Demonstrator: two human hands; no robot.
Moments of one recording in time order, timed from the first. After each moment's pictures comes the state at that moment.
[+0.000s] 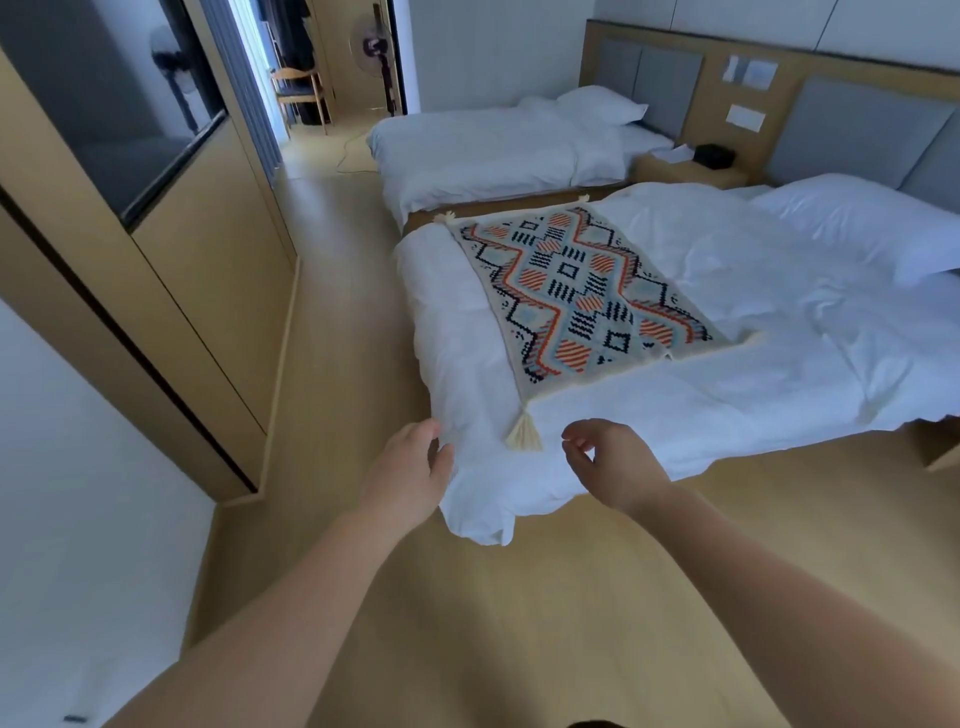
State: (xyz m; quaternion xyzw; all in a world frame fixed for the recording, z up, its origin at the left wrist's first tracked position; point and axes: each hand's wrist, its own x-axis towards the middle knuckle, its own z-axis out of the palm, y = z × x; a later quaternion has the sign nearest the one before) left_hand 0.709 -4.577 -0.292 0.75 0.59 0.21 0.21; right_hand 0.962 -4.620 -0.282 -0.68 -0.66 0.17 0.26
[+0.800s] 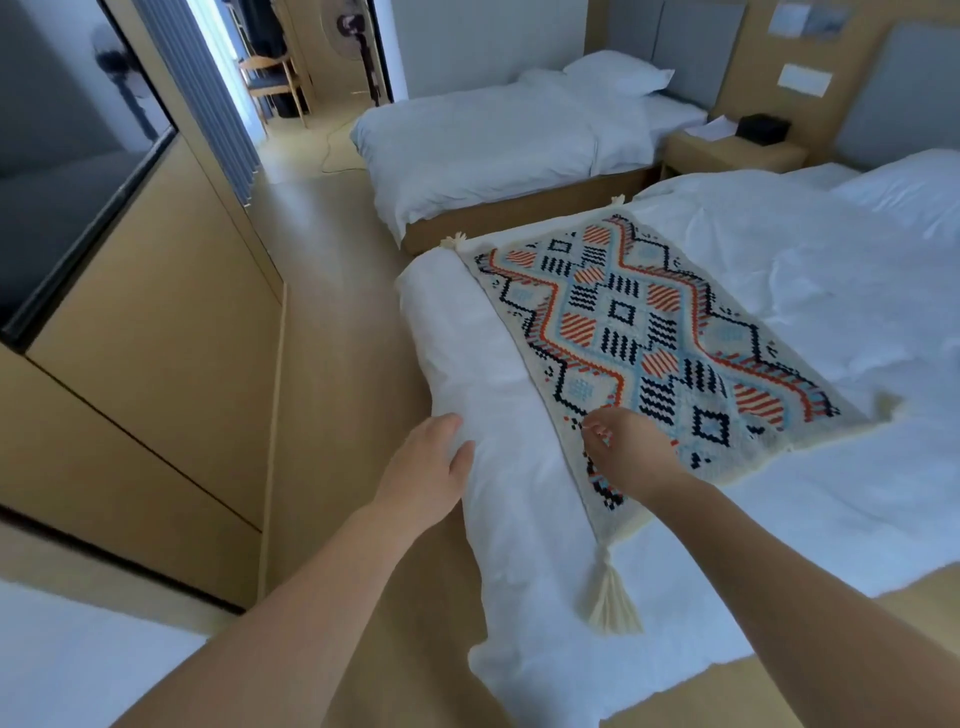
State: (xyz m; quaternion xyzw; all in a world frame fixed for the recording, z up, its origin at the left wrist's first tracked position) left_hand 0.718 -4.158 -0.300 0.80 0.54 0.19 0.20; right_hand 0.970 -4.204 -0.302 -0.73 -0.61 0.19 0.26
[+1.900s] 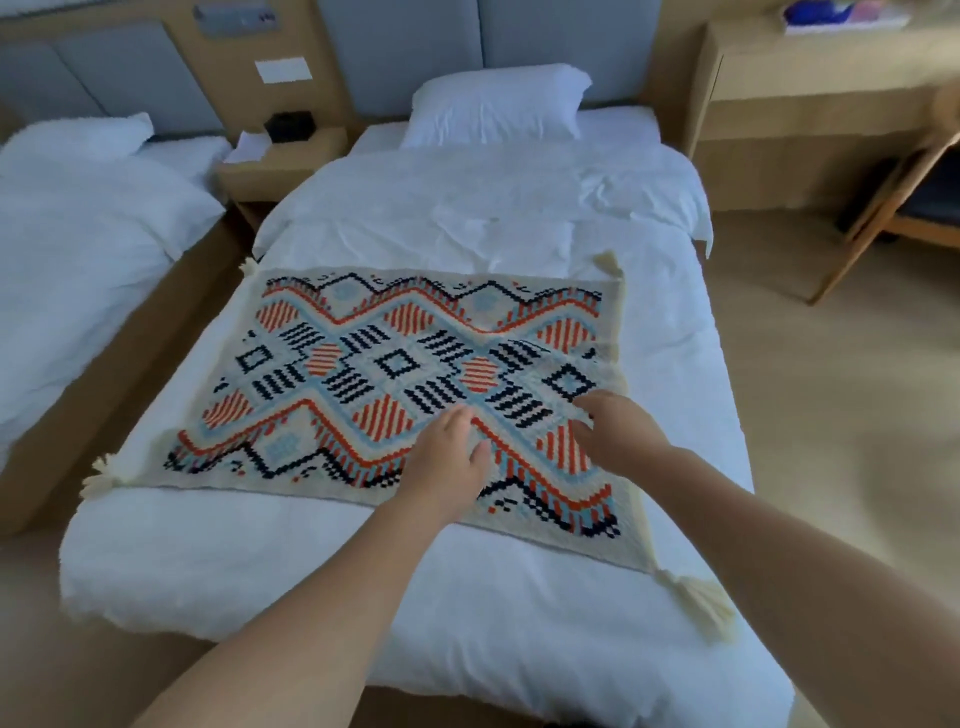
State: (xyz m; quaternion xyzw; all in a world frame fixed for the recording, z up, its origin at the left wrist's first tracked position) left_hand 0.950 -3.848 -0.351 0.97 0.07 -0.04 0.23; right_hand 1.039 -4.060 -0.366 -0.96 -0.16 0.13 0.21
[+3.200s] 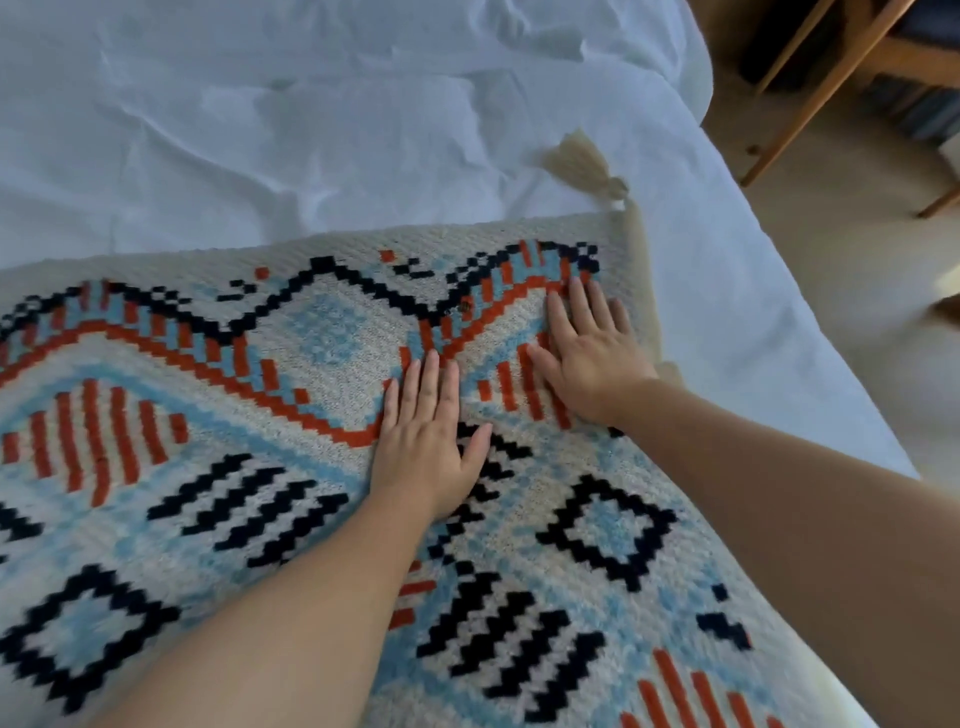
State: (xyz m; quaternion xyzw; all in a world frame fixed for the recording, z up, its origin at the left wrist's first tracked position) left_hand 1.396 -3.787 -0.747 0.99 -0.13 -0.08 0.08; right_hand 1.450 -4.005 -0.704 -0.99 -0.06 0.12 0.03
